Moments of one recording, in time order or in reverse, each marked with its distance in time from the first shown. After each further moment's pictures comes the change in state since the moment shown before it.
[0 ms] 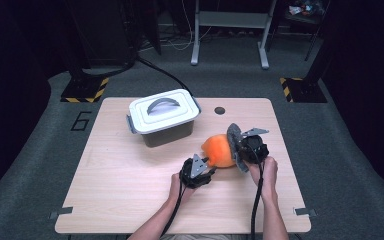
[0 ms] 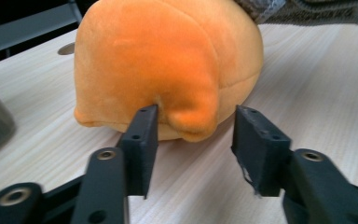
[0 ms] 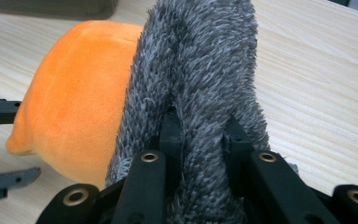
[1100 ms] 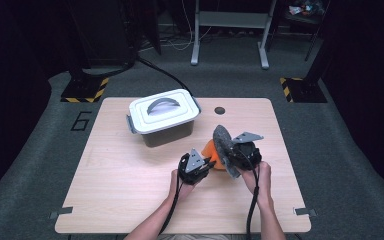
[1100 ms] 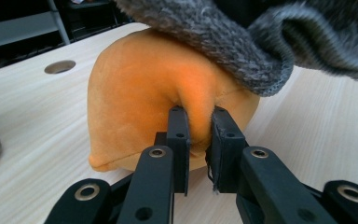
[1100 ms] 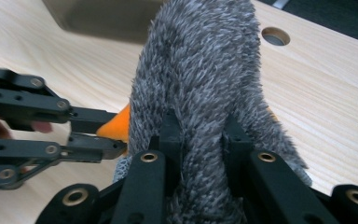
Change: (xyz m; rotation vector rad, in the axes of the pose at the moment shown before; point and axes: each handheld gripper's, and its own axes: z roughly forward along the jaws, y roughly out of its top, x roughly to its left) left arm 0.010 0.014 -0.012 -0.072 -0.089 -0.075; right arm 0.041 0.003 -0.027 -0.086 0.101 -0.098
